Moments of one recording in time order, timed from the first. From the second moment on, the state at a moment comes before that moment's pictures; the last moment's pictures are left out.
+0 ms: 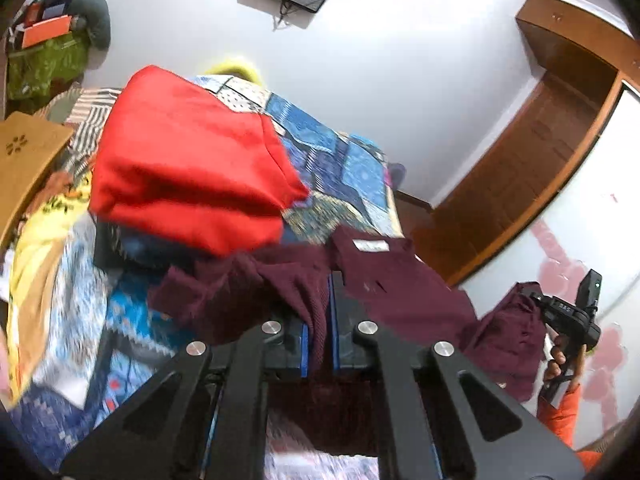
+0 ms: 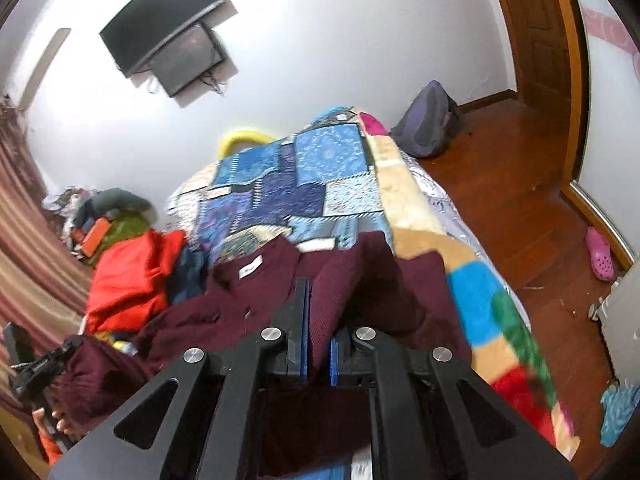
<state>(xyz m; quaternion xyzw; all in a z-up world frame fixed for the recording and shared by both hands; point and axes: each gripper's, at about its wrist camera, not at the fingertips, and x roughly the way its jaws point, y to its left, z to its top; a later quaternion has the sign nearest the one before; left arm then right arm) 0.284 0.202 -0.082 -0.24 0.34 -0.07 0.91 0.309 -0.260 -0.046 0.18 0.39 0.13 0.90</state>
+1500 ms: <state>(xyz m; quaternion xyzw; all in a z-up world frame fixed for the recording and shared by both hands) 0.330 0.086 -0.156 -0.06 0.46 -0.02 0.89 0.292 -0.143 -0.103 -0.02 0.47 0.15 0.87</state>
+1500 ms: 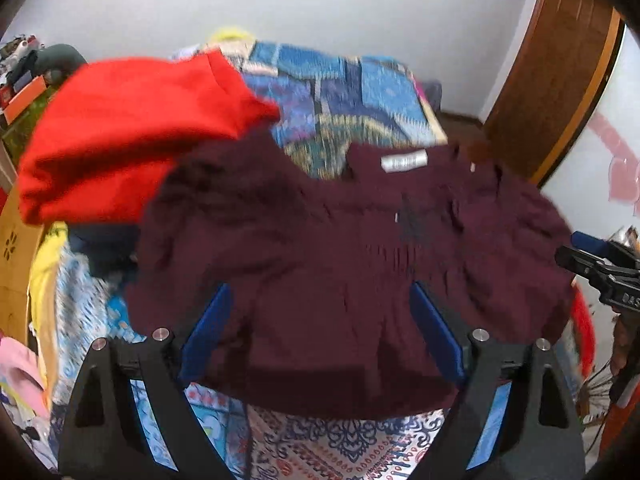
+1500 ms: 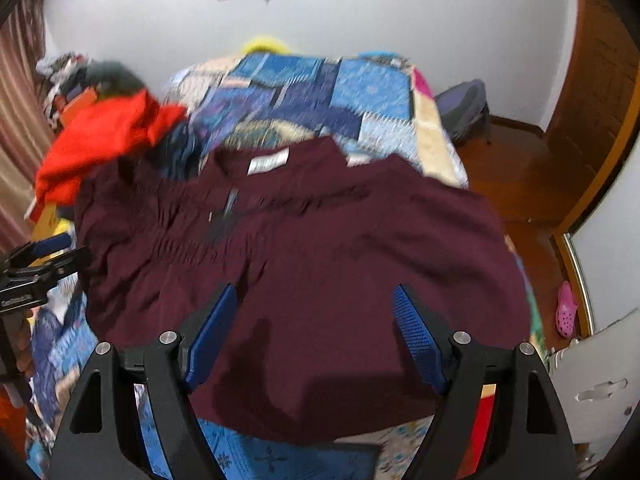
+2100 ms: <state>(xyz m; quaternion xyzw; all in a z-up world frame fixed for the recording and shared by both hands) 0.297 0.099 -0.207 -0.06 0.51 0.01 0.86 0.259 -0.137 -0.119 -0.05 0.49 0.12 0.86</state>
